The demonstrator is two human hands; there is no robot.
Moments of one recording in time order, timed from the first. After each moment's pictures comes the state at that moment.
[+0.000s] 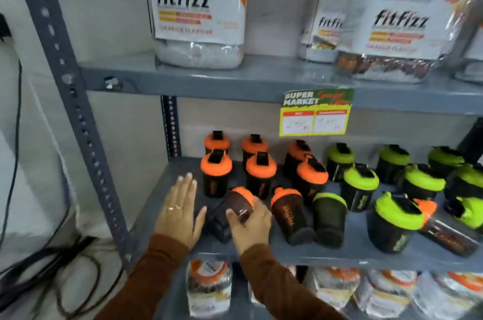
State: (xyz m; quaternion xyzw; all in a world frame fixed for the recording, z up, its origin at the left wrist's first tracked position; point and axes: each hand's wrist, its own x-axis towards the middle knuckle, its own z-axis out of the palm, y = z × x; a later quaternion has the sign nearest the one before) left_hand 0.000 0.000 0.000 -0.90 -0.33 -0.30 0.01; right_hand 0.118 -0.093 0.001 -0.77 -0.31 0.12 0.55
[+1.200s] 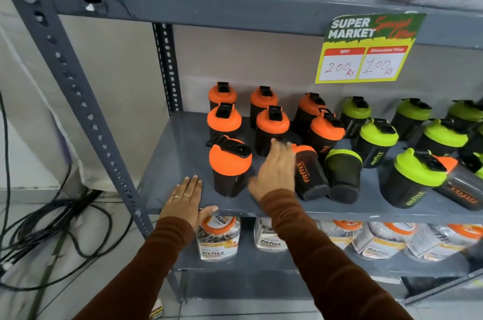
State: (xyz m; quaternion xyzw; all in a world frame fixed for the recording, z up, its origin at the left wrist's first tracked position) left_hand -0.015 0.022 -0.088 -0.91 -0.42 -0.01 -0.03; right_hand 0.158 -0.070 -0.022 -0.86 -0.44 -0.10 0.26
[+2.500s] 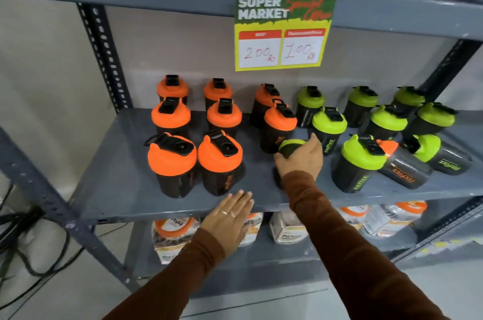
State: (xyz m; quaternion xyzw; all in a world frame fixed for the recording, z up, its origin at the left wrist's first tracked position) left_hand 0.105 -0.094 -0.093 -0.98 -0.13 -0.14 0.04; right_hand 0.286 -0.138 -0.009 -0.89 -0.18 -0.05 0.40
